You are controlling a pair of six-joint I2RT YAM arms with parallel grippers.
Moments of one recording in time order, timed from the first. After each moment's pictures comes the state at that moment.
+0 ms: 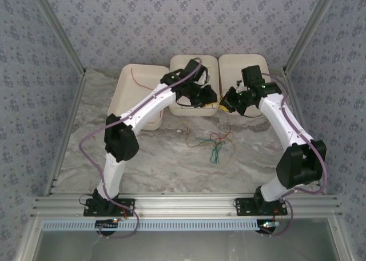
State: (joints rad) left arm -0.76 2.15 2.17 -0.88 0.39 -0.86; right arm 0.21 1.55 1.43 -0.90 -0.47 0.78
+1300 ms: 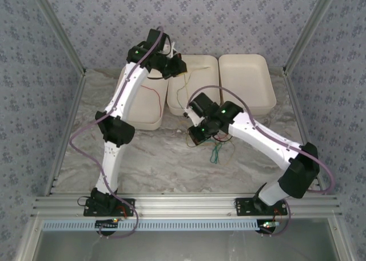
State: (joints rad) left arm -0.44 2.35 2.72 -1.18 0.54 -0.65; right arm 0.83 1.52 1.40 -1.05 -0.10 0.19
